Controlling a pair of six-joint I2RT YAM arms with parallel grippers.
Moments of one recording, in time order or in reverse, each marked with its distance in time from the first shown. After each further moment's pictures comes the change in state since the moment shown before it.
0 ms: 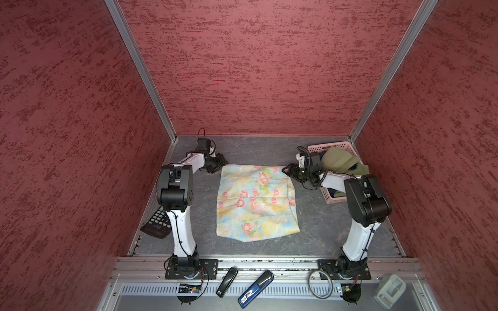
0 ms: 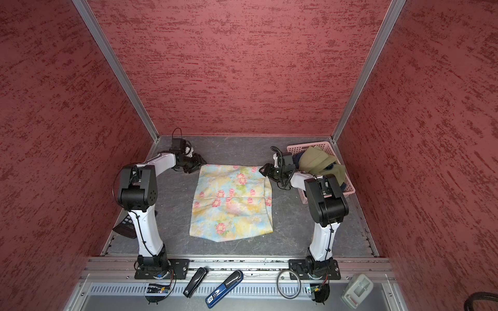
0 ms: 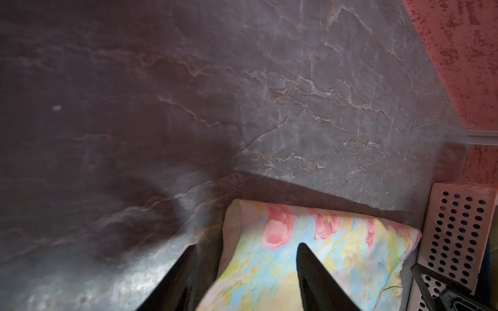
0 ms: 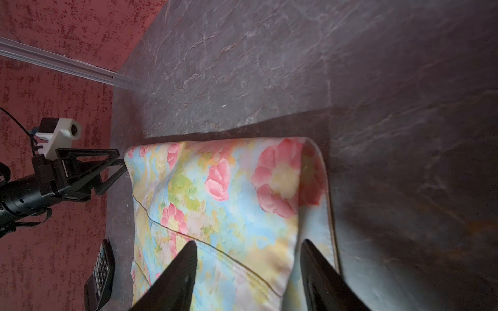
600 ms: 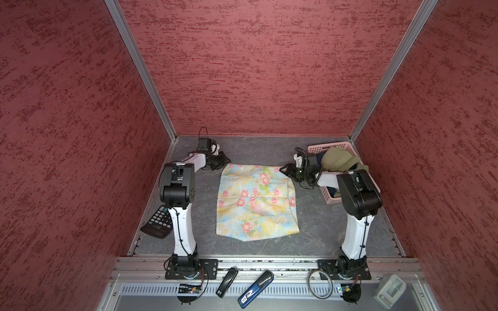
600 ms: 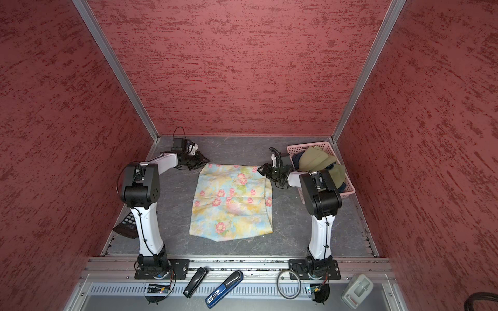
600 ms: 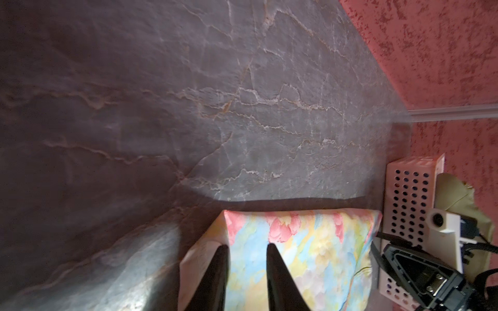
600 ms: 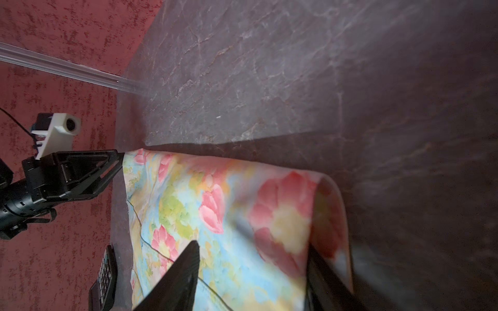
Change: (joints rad) left arm -0.001 0.056 0.027 0.104 0.148 0.014; right arm -0.001 0.111 0.041 0.116 -0.035 0.036
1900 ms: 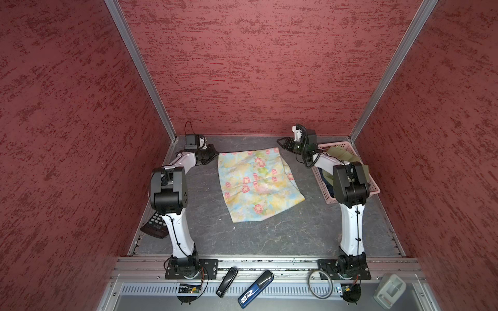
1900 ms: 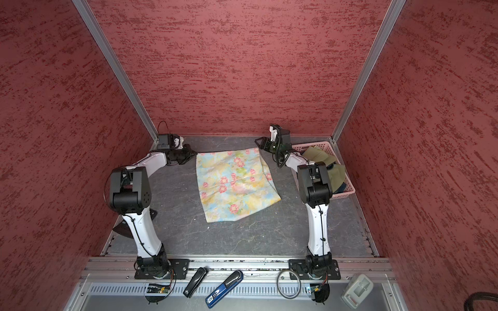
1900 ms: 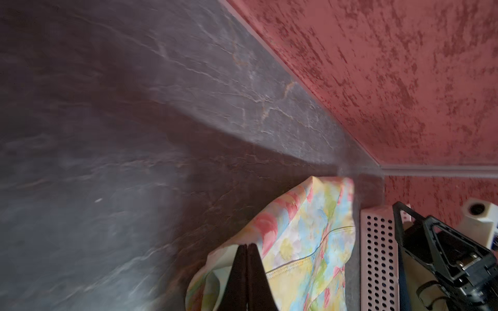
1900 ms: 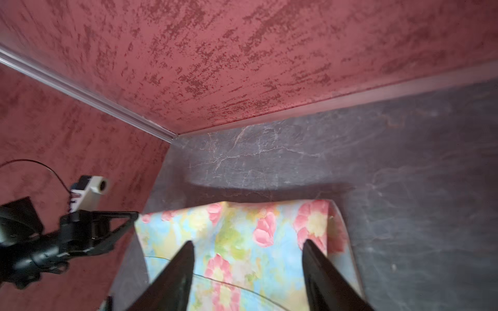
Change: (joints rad) left arm 0.109 -0.153 -0.086 0.097 -0.072 -0.116; right arm -0.046 0.217 0.545 -0.021 -0.024 -0.116
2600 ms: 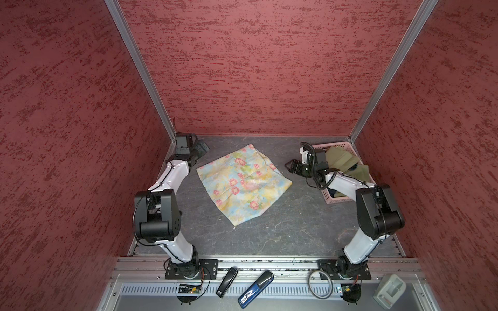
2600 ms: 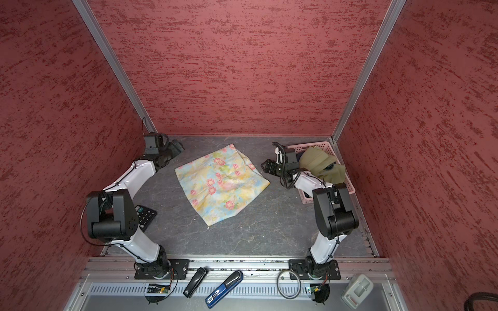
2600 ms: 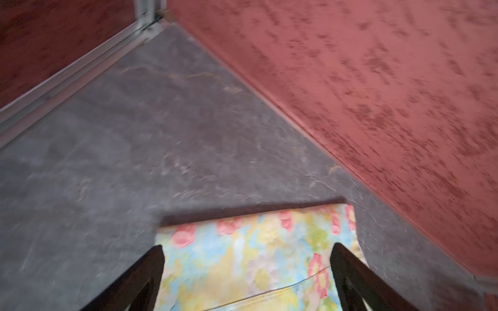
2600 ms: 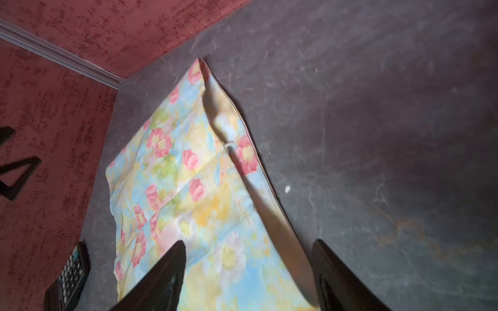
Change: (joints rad) left arm -0.046 -0.293 -0.109 0.010 -0.457 0.045; right arm 0.065 -0.501 -0.630 -0.177 0.169 -0.055
